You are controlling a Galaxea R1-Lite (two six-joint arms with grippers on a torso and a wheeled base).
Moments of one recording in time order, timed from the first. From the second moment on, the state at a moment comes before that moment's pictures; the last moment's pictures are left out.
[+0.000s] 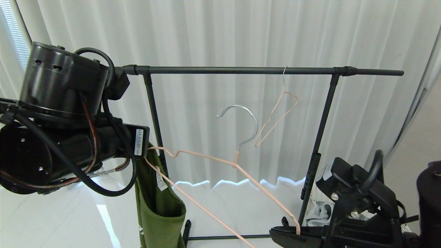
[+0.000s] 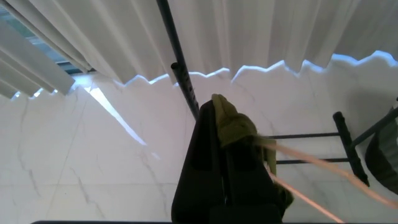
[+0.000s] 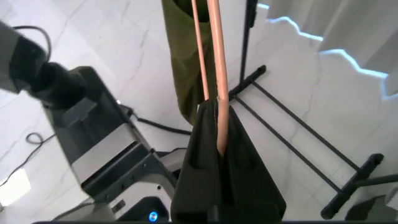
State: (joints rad) left arm -0.58 1.43 -1.10 0.24 0.57 -0.12; right arm 1.21 1.39 -0.72 -0.20 -0.12 0.33
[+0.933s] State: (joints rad) left arm -0.80 1.34 -1.10 0.24 0.55 -0.12; right arm 1.21 1.58 -0.82 -0.33 -0.14 0.33
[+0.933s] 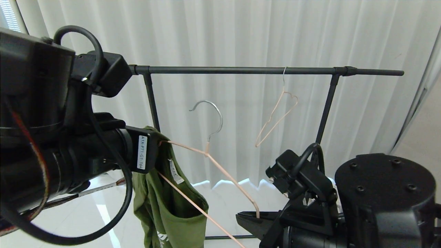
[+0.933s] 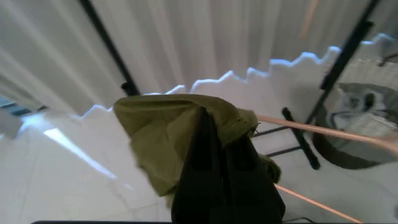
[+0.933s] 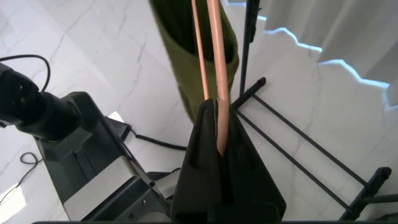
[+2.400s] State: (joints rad) left arm -0.73 1.23 -1.02 0.24 0.44 -0.04; right arm 1.28 1.58 -0.75 -0.35 -0.17 0.37
